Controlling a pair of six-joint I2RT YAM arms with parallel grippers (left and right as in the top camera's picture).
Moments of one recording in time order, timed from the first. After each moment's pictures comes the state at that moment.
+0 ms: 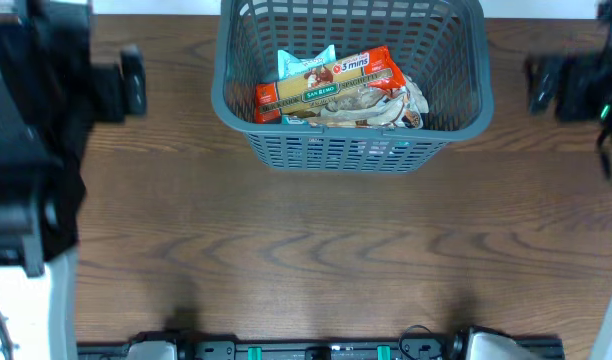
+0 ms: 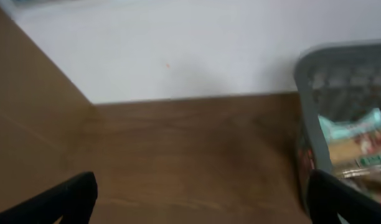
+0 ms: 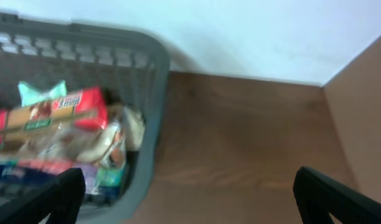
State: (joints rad) left arm -0.01 1.20 1.67 -0.95 -0.11 0.13; right arm -0.18 1.31 1.85 -1.13 -0.11 -0.18
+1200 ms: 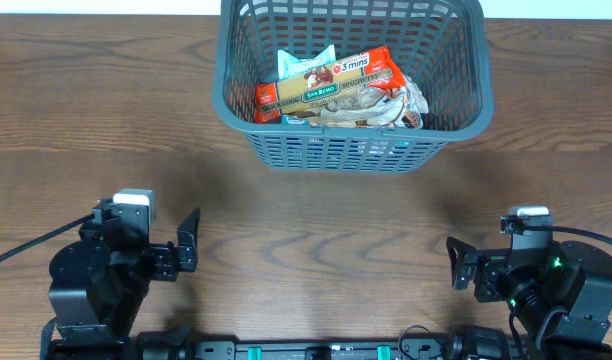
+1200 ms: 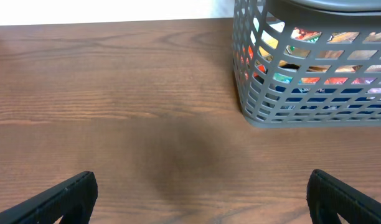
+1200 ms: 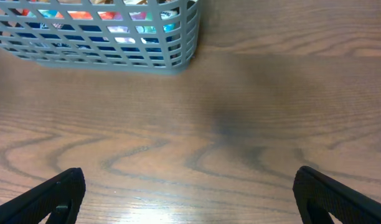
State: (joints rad) left arm -0.01 0.48 0.81 -0.86 0.10 0.03; right arm -0.16 0.51 0.91 -1.17 -0.20 -0.09
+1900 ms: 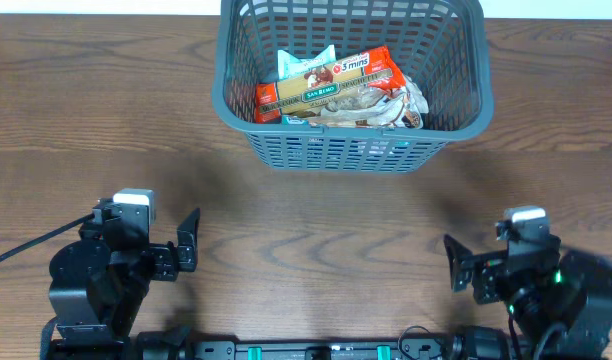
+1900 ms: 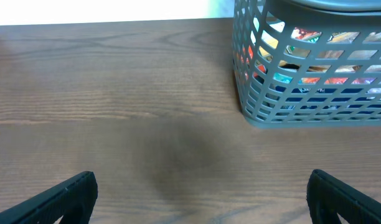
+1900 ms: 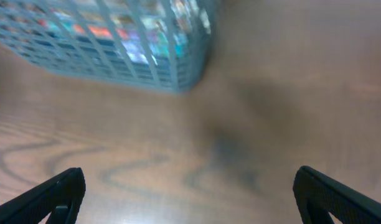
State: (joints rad) left arm -0.01 0.48 0.81 -0.86 0.10 0.03; right arm -0.13 0.43 0.88 -1.07 -0.24 -0.17
